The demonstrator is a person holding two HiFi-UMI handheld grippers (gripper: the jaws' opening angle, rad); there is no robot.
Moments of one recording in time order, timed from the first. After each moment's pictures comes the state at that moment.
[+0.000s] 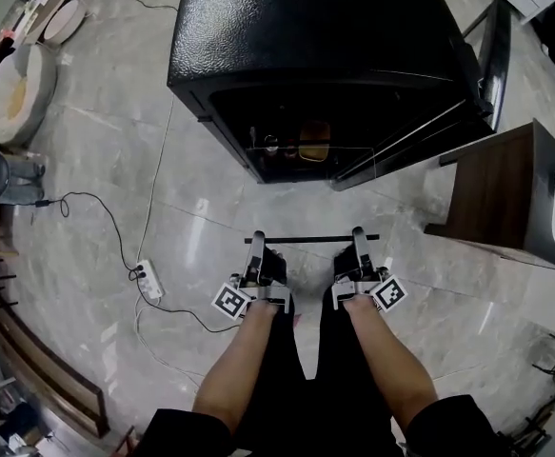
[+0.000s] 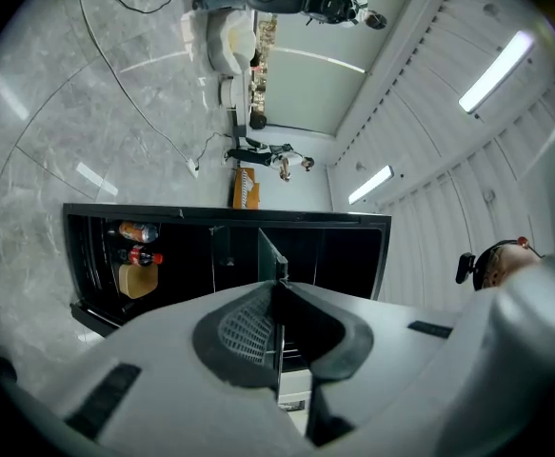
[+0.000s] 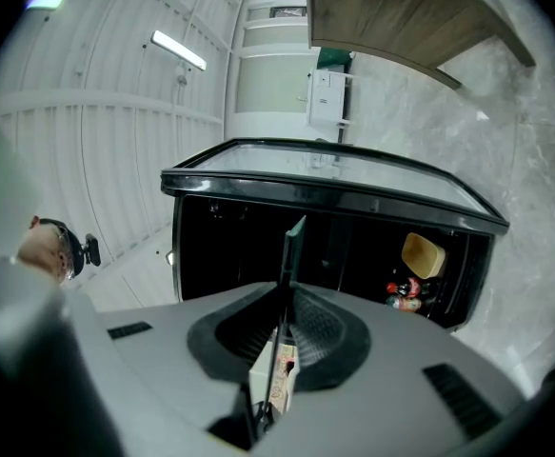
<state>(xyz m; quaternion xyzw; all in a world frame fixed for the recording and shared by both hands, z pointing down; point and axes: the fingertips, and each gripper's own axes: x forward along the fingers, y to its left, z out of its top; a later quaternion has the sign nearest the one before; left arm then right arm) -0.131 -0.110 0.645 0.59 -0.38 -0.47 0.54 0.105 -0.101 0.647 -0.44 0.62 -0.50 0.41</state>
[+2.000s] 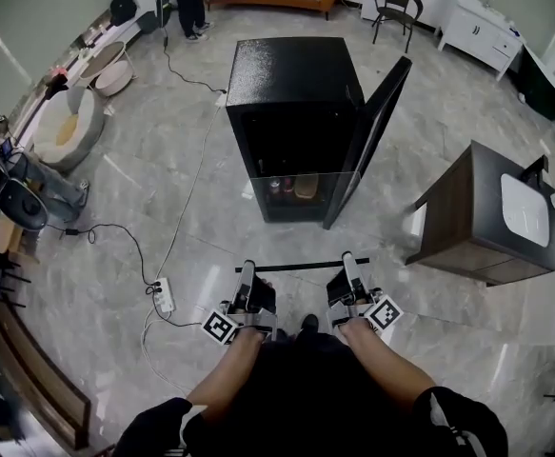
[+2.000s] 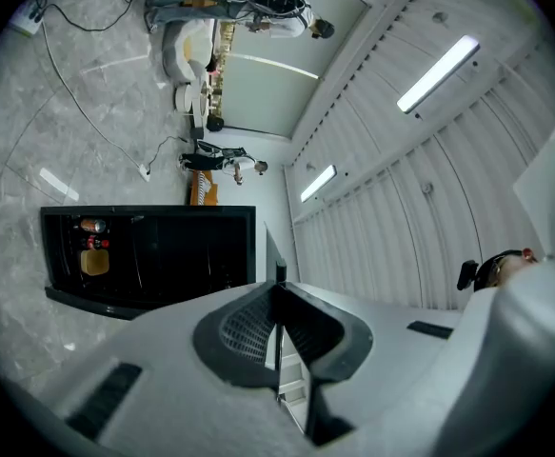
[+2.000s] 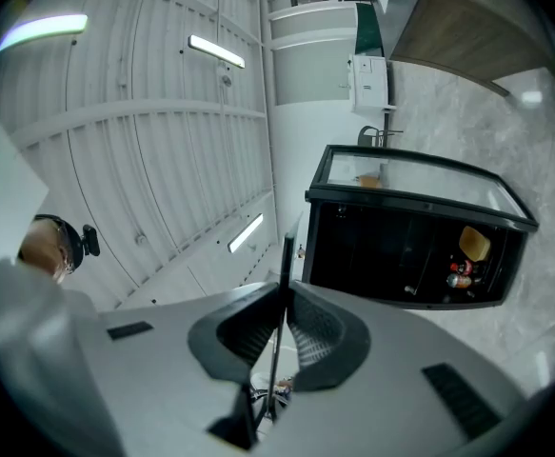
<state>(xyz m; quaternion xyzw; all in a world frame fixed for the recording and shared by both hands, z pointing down) -0.110 0.094 0.385 0.65 -0.34 -0.50 0.46 0.123 0.082 0.385 -0.34 0.70 -0.45 0.44</state>
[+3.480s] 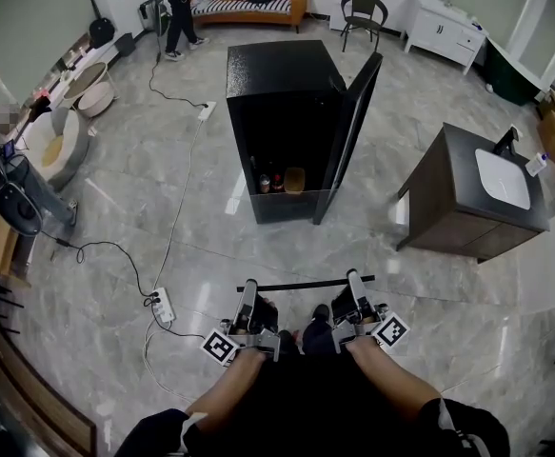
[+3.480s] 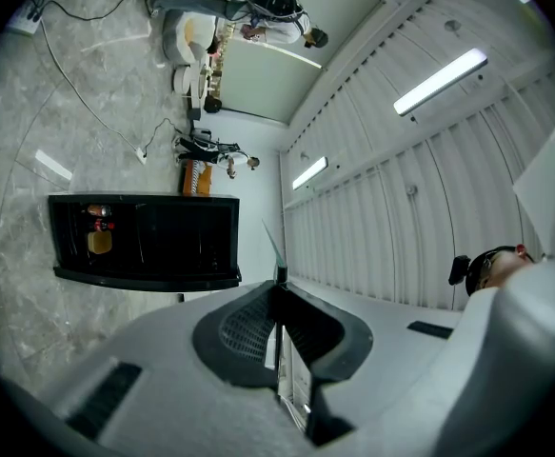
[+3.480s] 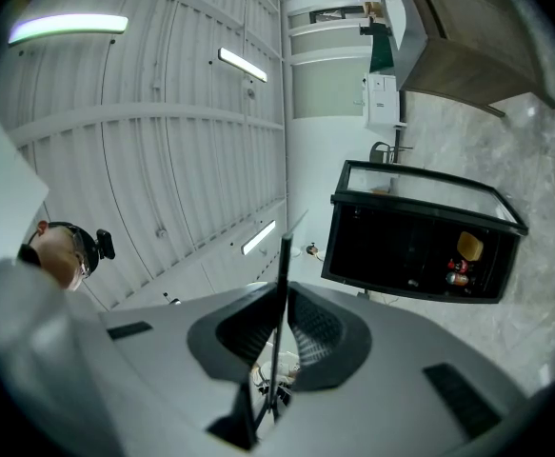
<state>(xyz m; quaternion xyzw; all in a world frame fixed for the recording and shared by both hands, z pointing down) -0.141 0.222 0.357 0.68 -0.28 -0.48 0.48 0.091 0.235 0.350 -0.36 0.71 -0.41 0.46</state>
